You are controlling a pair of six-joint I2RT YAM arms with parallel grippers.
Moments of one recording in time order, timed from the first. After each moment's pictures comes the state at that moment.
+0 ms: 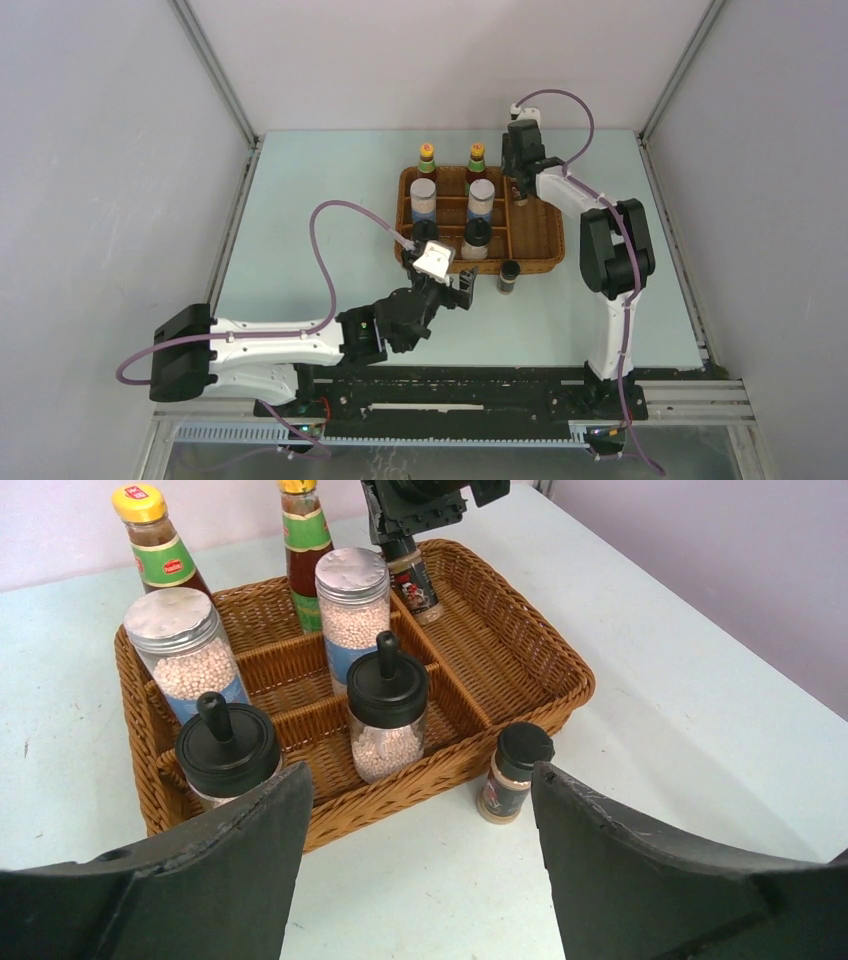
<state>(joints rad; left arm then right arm) -1.32 1.20 0.70 0.44 -0.82 -0.13 0.30 2.07 1.61 -0.12 0.31 0.15</state>
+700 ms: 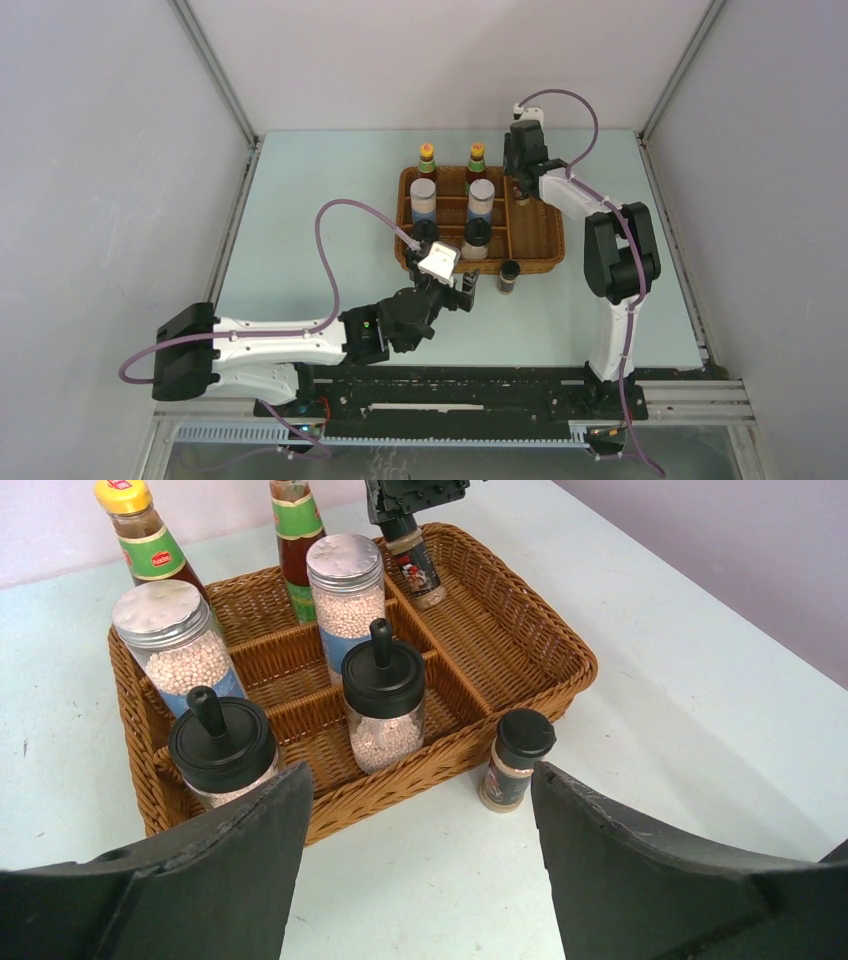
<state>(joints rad) -1.32 1.22 0.71 0.41 -0.80 -0.13 0.30 2.02 1.56 -0.11 0.31 0.16</state>
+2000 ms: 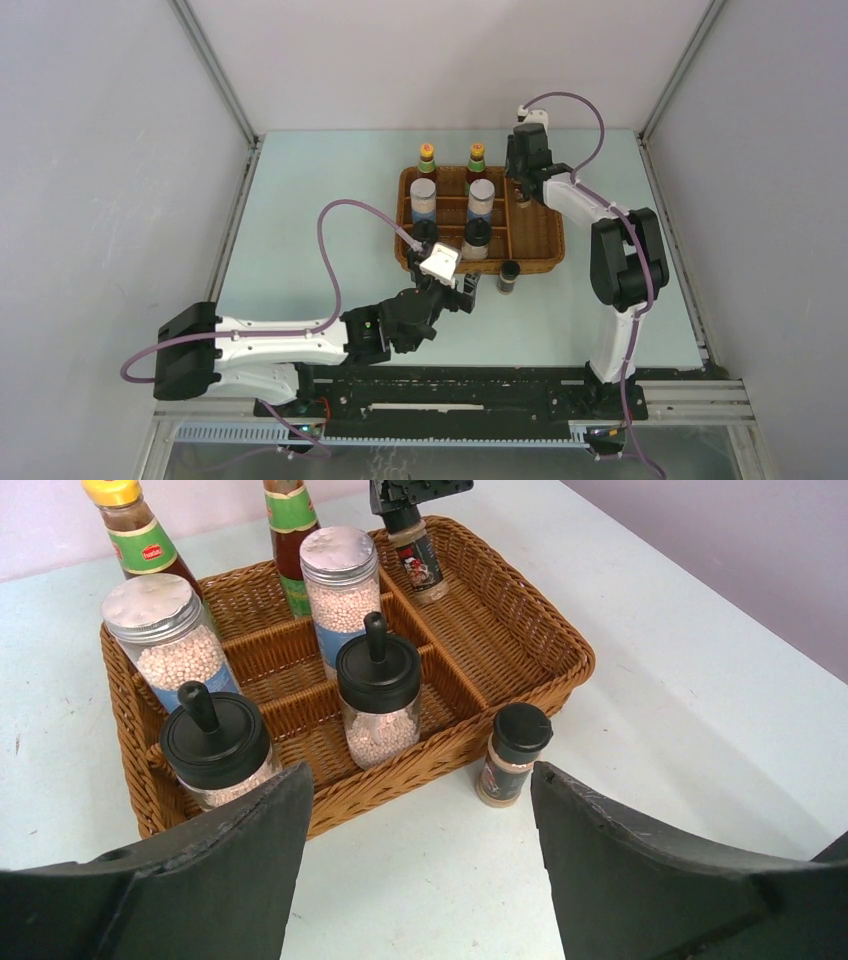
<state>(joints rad) -1.33 1.23 0.72 0.40 -0.80 -0.14 0.31 1.96 1.49 -0.10 0.31 0.18</state>
